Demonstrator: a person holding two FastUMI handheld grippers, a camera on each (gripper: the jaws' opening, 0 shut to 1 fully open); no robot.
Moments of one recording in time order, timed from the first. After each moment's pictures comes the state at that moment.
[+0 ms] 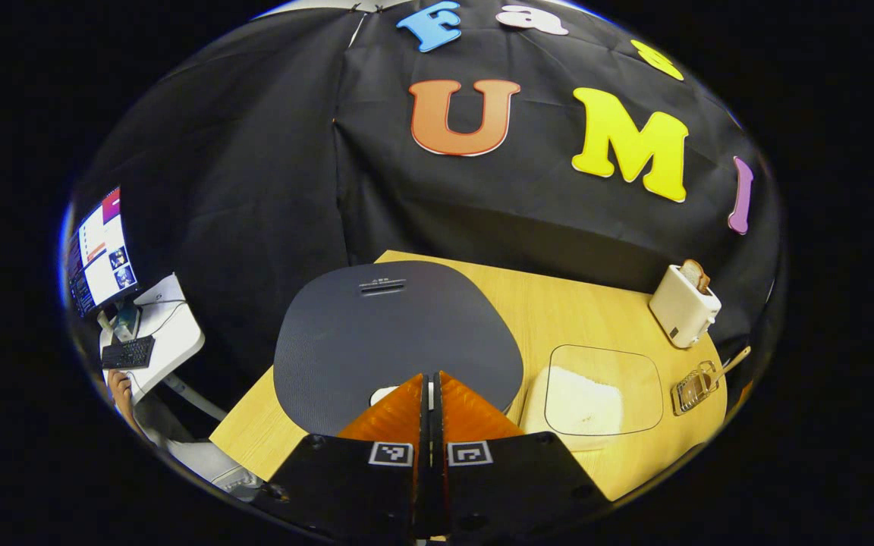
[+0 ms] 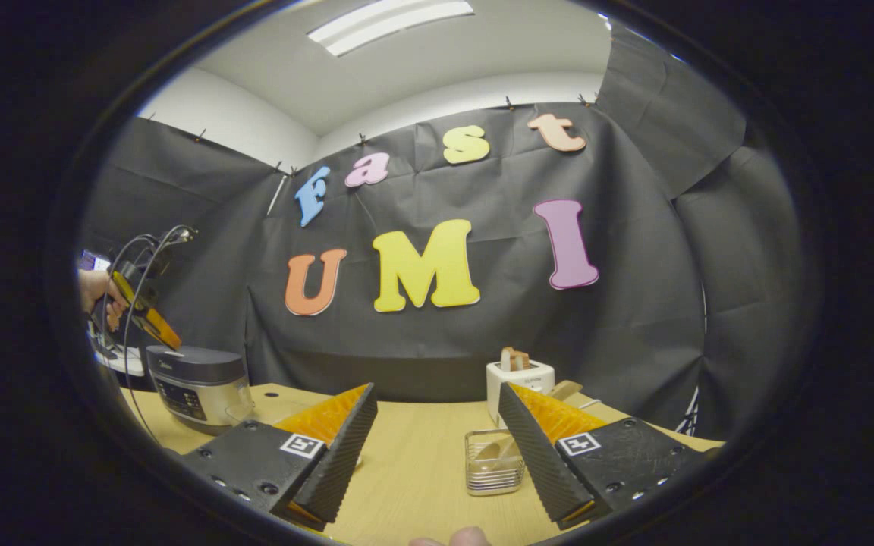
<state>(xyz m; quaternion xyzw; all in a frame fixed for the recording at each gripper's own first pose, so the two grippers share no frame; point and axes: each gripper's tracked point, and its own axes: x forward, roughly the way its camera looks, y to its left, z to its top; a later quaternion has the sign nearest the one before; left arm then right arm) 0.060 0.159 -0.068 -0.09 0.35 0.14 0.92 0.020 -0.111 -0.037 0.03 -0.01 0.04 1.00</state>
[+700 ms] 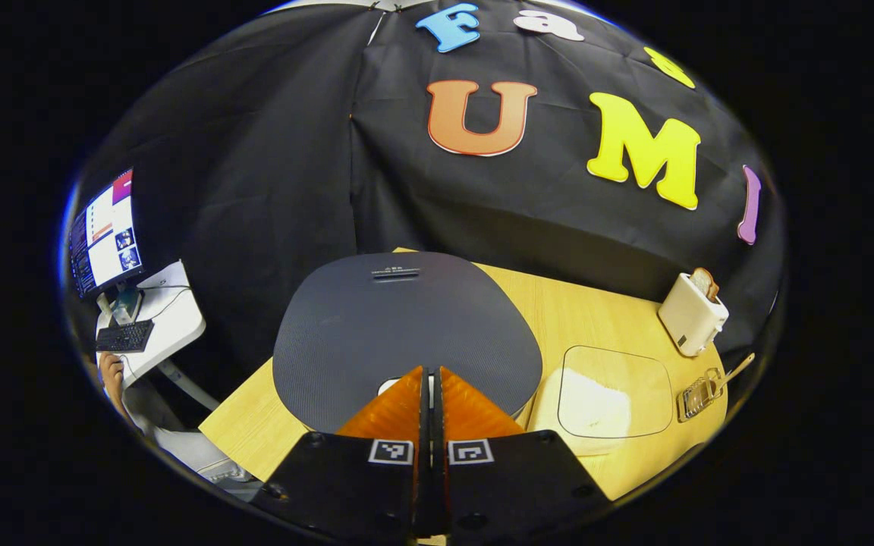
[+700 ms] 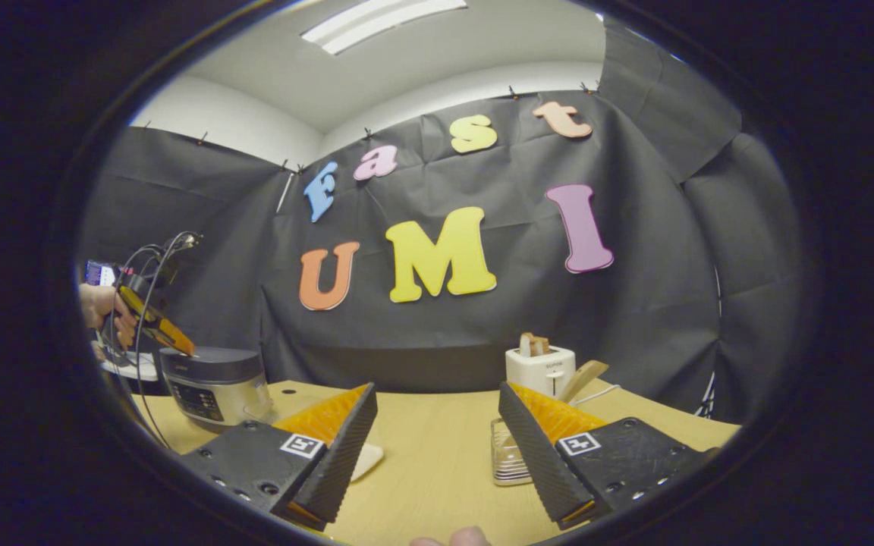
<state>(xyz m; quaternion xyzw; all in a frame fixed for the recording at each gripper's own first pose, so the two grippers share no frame) 0.060 0.161 -0.073 -0.11 0.33 0.15 0.93 0.016 -0.093 -0.048 0.04 0.00 0.06 1.00</state>
